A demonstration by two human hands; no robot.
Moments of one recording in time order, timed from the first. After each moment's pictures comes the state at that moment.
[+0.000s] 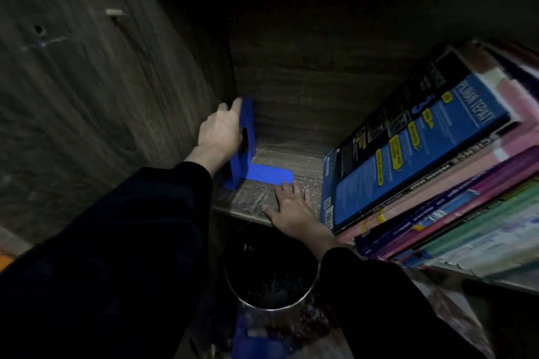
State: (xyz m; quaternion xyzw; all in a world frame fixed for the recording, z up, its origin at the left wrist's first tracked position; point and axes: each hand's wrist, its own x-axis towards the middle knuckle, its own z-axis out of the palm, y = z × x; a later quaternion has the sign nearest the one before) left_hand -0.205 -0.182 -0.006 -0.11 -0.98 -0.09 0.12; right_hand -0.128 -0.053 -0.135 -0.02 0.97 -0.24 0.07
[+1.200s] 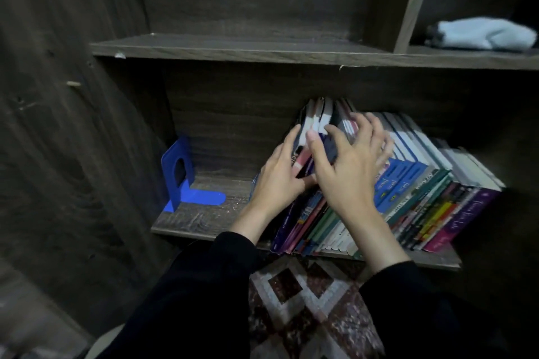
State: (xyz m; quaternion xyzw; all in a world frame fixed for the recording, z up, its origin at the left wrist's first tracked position) left_hand -0.039 -0.014 0.024 -0.32 -0.82 -0.47 0.08; right_hand 0.023 0.086 0.049 0.13 0.85 -0.16 -0.48
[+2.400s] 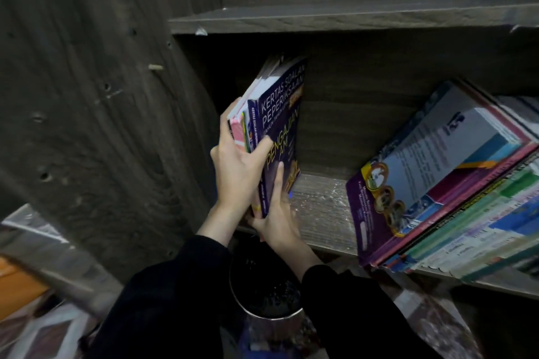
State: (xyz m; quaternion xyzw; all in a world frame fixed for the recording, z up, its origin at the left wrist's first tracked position) left_hand -0.106 -0.163 0.025 -0.17 -0.72 -0.59 0.31; right_hand -0.093 -0.097 -0.082 0.04 0.90 -0.42 -0.08
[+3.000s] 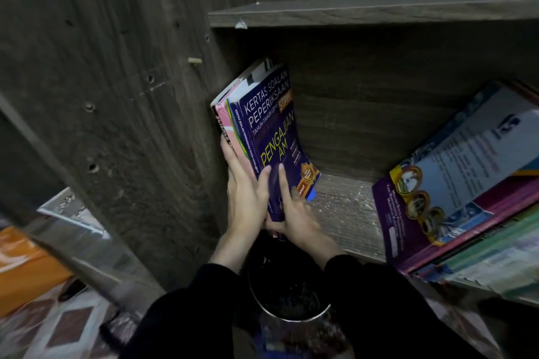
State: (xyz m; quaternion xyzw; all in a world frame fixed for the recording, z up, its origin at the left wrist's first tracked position) left_hand -0.111 -0.202 -0.035 -0.08 -0.81 -0.51 0.27; right_hand -0.120 -0.099 -0.093 -0.06 0.95 -0.31 0.00
